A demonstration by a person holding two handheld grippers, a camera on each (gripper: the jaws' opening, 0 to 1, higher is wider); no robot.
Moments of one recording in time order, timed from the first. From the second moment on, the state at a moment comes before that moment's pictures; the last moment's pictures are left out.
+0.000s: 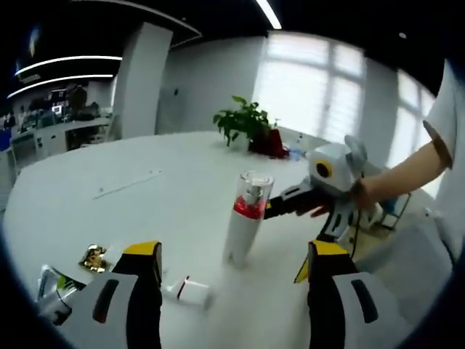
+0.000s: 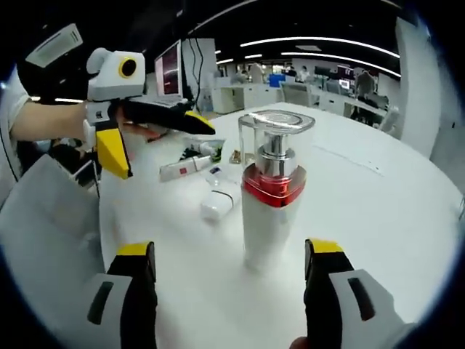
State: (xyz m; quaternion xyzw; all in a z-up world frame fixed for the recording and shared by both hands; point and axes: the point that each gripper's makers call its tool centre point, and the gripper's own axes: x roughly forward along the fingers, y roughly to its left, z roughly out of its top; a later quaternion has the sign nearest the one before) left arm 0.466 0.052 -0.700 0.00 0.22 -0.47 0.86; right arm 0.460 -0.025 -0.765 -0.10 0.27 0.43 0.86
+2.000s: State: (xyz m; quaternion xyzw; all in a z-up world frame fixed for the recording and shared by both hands) left arm 0.355 0.205 -0.700 -0.04 0.25 -0.28 0.93; right arm 0.361 -0.030 -0.729 -0.02 0.28 0.37 0.89
